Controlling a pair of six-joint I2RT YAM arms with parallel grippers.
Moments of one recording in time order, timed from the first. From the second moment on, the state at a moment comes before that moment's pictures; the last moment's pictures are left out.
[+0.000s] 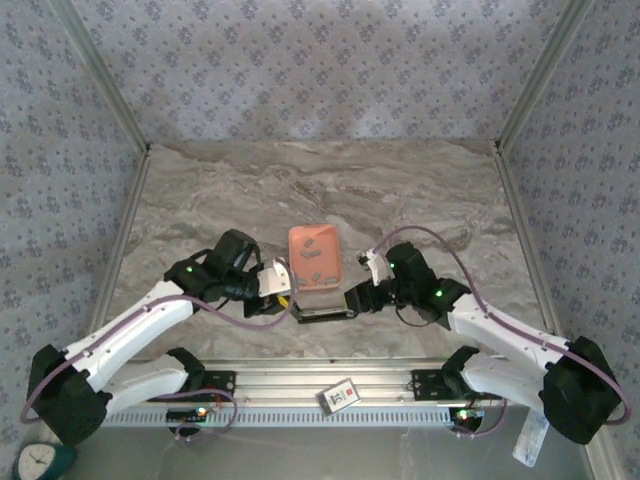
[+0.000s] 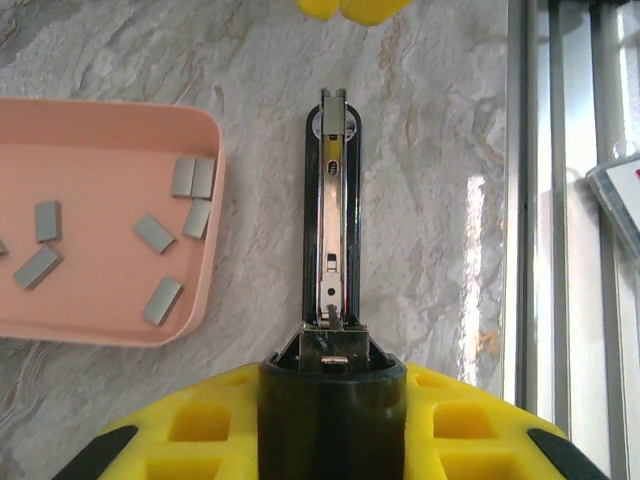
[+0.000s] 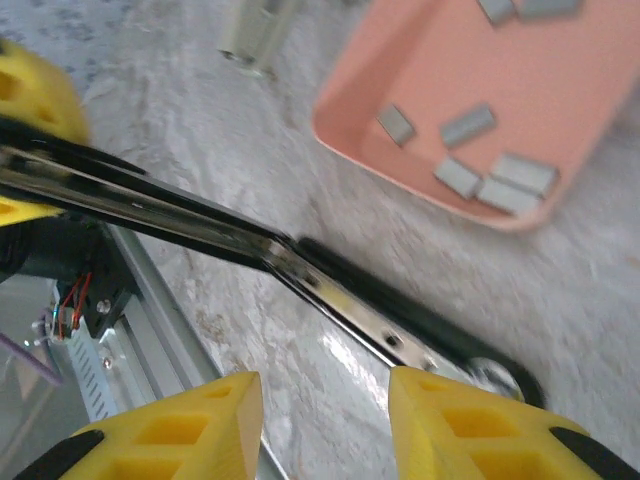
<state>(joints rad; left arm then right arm) -0.68 1.03 0.79 -0.74 0.46 0.63 0.69 1.03 0.53 -0.24 -0.47 0.41</state>
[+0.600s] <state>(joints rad) -0.75 1.16 0.92 -0.85 0.36 0.70 0.64 1.28 0.46 -0.11 -0.55 0.81</state>
